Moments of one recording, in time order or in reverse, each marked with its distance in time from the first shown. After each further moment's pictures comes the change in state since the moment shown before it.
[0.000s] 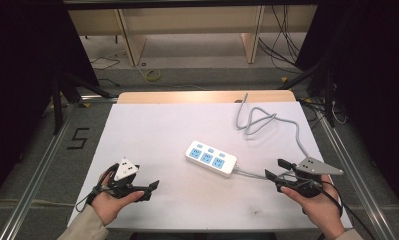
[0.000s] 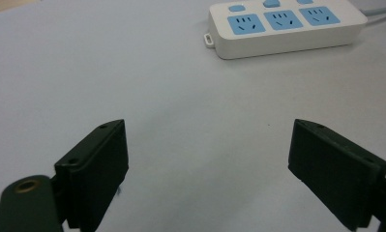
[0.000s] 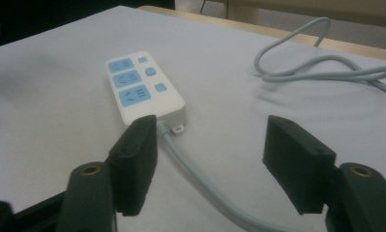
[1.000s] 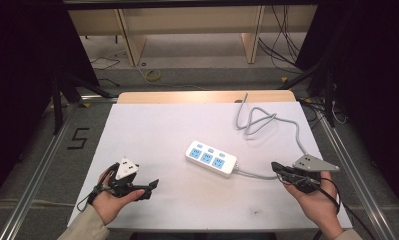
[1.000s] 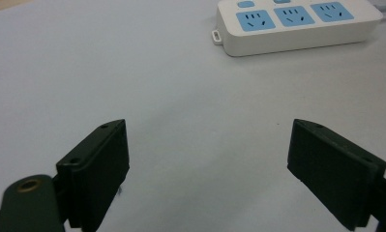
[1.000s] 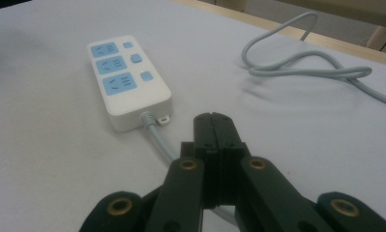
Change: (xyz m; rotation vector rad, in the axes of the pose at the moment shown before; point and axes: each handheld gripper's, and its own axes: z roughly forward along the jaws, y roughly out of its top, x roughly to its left) left arm 0.001 0.000 0.003 0.010 0.016 -0.005; right arm 0.003 0.012 0.000 0.069 -0.052 -0.053
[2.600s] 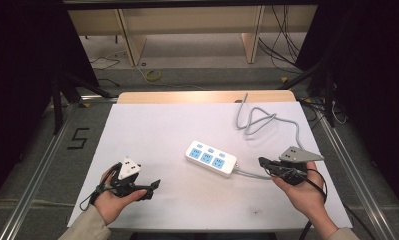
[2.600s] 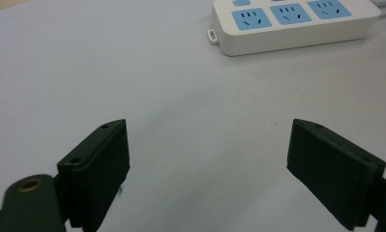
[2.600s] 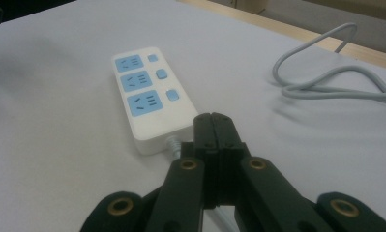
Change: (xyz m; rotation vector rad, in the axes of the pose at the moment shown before) left arm -0.003 0.001 0.003 0.008 -0.003 0.016; right arm 0.013 0.024 0.022 0.016 0.077 -0.015
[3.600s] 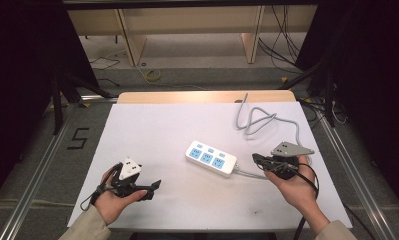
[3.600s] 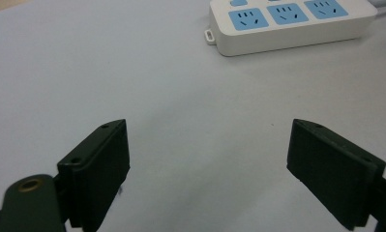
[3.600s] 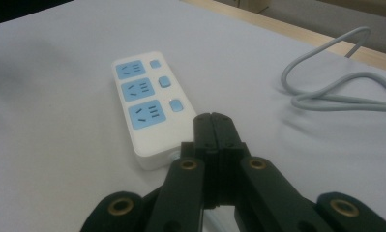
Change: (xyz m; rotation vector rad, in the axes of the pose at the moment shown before) left arm -0.002 0.000 0.001 0.000 -0.004 0.003; right arm 0.003 0.012 0.017 0.014 0.004 -0.003
